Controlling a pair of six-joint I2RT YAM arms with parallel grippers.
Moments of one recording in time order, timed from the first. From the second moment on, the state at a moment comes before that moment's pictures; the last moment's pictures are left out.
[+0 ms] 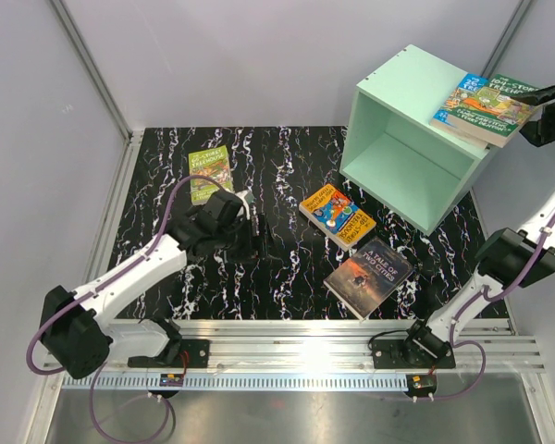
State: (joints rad) left arm -0.67 1.22 0.96 -0.63 0.25 -0.74; right arm -0.71 1.99 2.56 -1.18 -0.75 0.80
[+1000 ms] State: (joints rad) left arm -0.67 1.23 0.97 -0.63 0.25 -0.74; right arm -0.65 1.88 2.41 -1.26 -0.49 0.62
